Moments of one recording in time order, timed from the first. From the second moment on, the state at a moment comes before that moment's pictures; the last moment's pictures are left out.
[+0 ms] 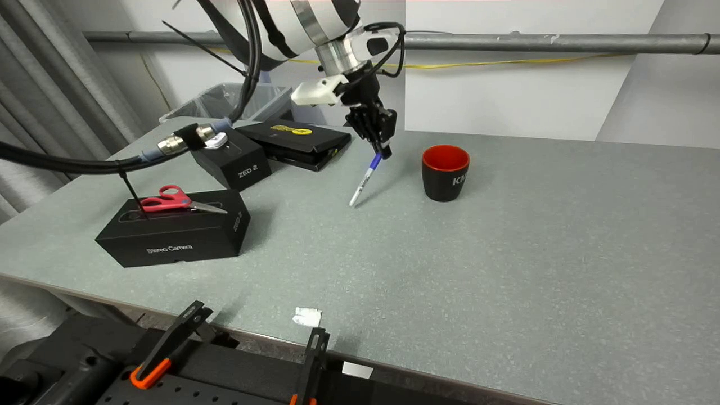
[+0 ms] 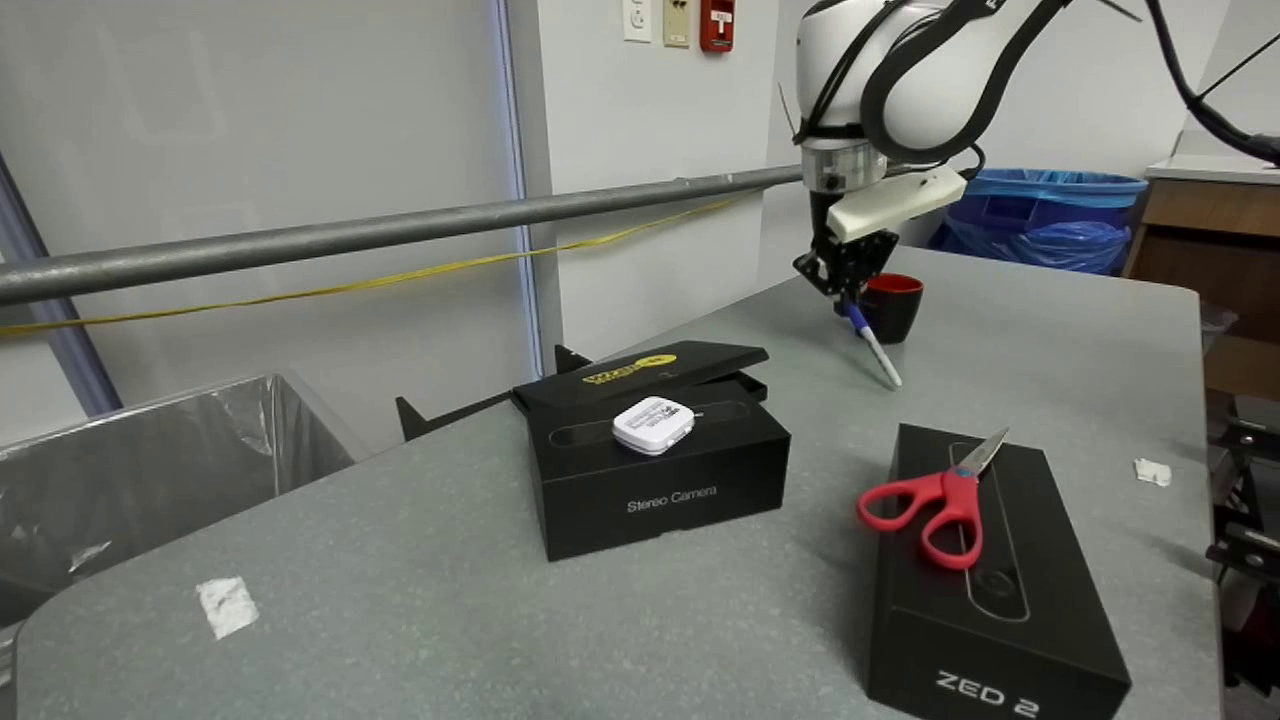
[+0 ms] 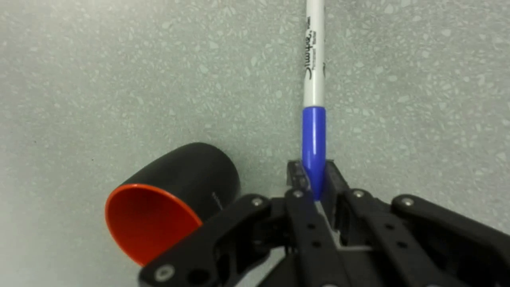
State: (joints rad) arm 0.09 0.54 -0.19 -1.99 -0.39 2.47 0.83
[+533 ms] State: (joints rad) arm 0.13 0.65 -0.23 -1.86 -0.39 2.41 0.83
